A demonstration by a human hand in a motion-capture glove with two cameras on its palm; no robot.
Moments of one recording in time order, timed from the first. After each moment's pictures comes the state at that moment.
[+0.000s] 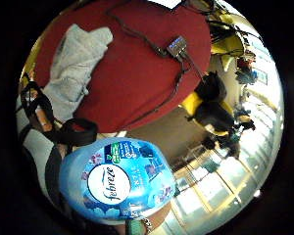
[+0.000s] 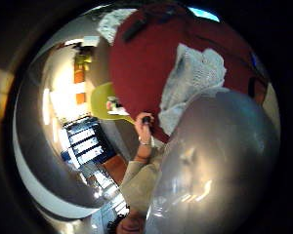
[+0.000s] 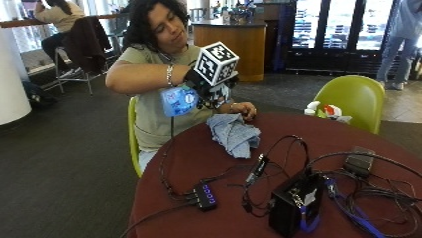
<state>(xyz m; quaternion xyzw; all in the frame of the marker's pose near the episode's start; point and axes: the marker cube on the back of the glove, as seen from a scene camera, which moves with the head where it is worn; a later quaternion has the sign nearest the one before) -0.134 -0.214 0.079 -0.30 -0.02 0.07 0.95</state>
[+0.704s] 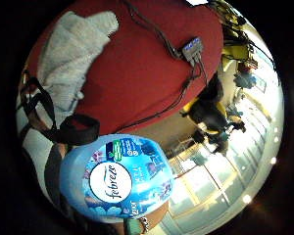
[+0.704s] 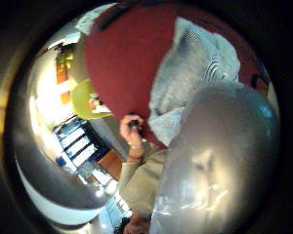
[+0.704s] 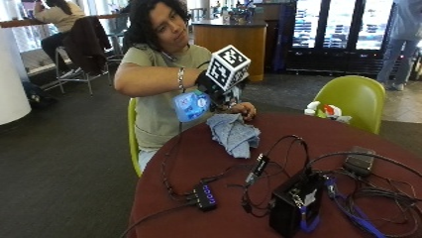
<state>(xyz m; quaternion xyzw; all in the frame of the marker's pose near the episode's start) -0.156 -0.241 0.102 -0.32 -0.03 0.05 0.95</state>
